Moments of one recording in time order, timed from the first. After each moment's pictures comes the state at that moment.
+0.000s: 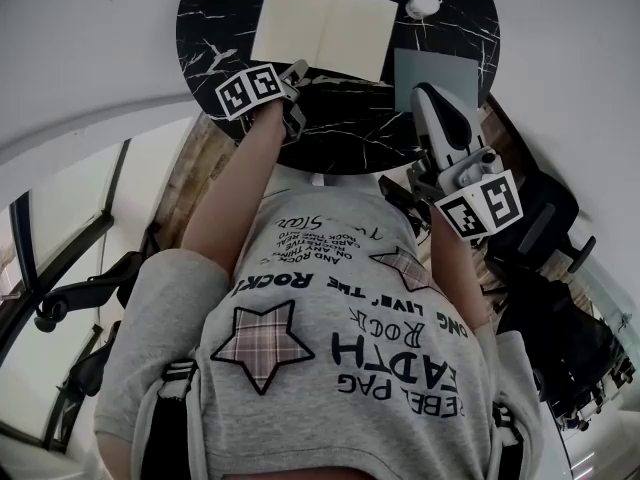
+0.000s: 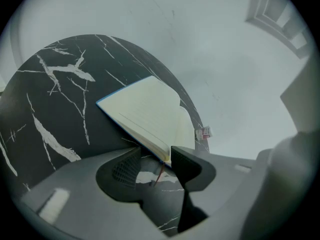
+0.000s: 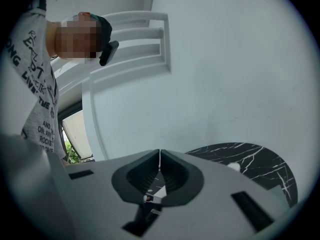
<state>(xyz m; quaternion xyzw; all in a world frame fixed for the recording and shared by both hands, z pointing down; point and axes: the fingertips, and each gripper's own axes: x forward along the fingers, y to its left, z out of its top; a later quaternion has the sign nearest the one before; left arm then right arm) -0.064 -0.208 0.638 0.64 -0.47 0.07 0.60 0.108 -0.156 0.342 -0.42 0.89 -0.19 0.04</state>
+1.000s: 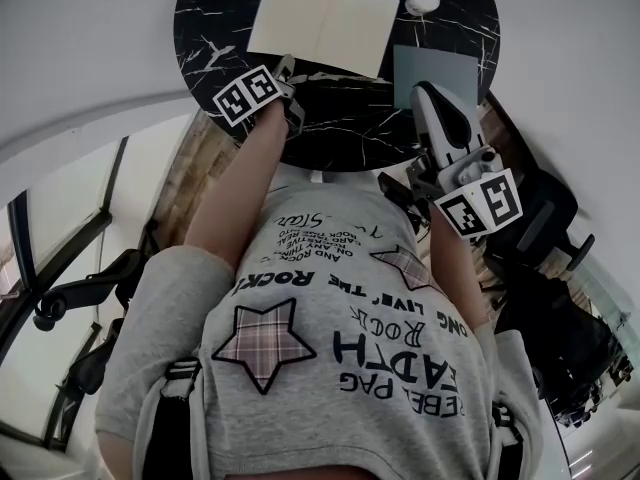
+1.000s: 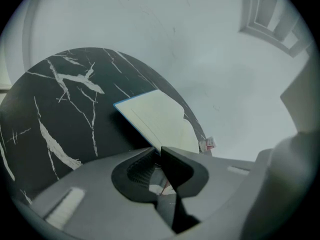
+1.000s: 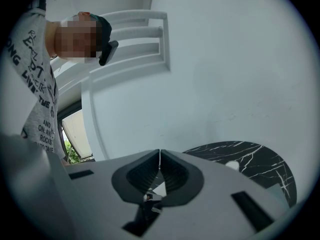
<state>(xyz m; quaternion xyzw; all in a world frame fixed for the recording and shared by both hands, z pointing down) -0.083 -0.218 0.640 0.64 -0.52 0.02 0.56 0.110 -0.154 0.346 -0.42 0.89 -0.19 0.03</state>
